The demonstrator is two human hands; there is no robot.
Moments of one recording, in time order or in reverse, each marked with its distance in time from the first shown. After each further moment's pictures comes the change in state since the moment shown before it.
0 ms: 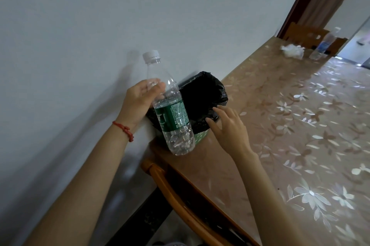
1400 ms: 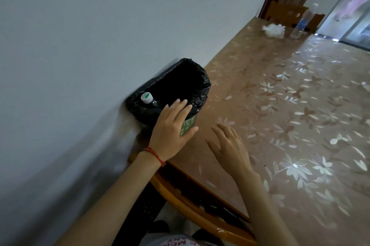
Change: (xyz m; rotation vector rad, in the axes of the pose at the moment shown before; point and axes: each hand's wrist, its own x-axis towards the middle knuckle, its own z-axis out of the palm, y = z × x) left_hand -0.047 -0.070 0.086 0.889 -0.239 0.561; right_hand -0.082 0.035 0.008 -0.128 -0.108 0.099
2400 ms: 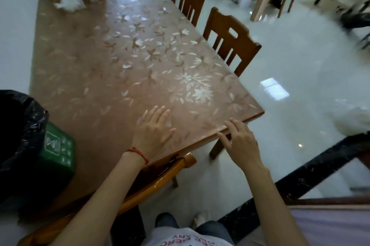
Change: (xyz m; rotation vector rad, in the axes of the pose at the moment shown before) left_hand -0.032 0.147 0.123 -0.080 -0.526 0.814; right_hand -0.284 0.040 -0.050 -0.141 0.312 1.092
